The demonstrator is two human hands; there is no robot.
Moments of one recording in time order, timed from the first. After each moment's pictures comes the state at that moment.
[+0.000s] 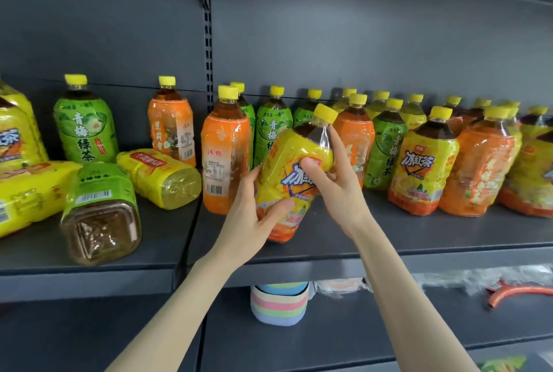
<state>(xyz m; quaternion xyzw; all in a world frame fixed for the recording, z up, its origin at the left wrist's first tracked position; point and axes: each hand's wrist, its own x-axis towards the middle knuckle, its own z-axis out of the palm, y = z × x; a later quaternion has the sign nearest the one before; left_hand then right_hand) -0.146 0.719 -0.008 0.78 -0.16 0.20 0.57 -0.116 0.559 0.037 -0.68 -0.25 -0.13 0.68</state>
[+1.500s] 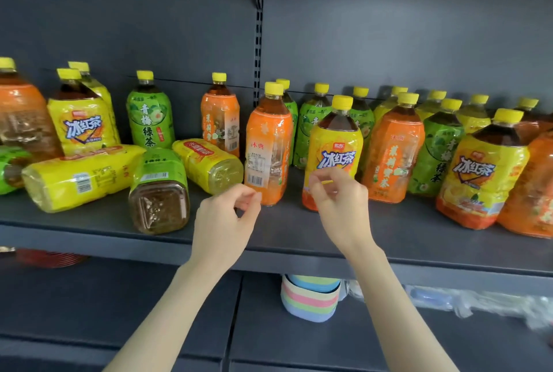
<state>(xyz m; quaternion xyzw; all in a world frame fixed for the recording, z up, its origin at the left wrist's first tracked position) -0.198 0.767 -0.003 0.85 0.01 0.40 0.36 -0.132 0.599 0.016 -0.81 -0.21 -0.25 0.49</state>
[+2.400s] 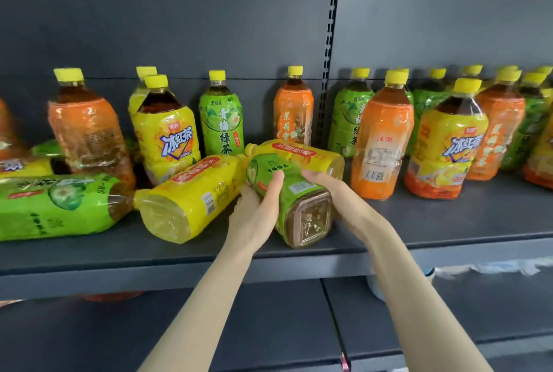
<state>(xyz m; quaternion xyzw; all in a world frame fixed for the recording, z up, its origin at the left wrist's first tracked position) -0.179 0.975 -0.013 0.80 0.09 0.10 0.58 -0.149 0.820 0.011 -0.69 -0.16 0.12 0.70</state>
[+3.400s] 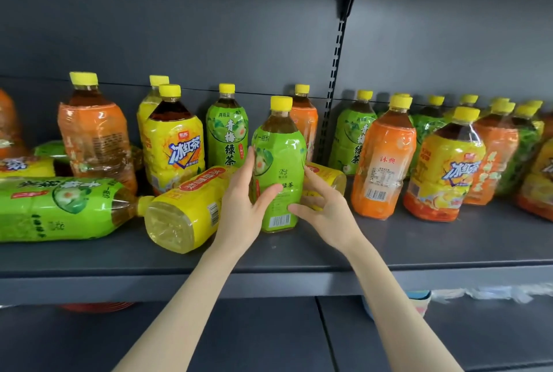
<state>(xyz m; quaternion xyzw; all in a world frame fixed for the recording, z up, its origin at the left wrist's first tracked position) -0.162 1.001 -0.010 0.80 -0.10 0.34 0.49 -0.141 0.839 -0.005 -0.78 -0.25 -0.08 0.57</state>
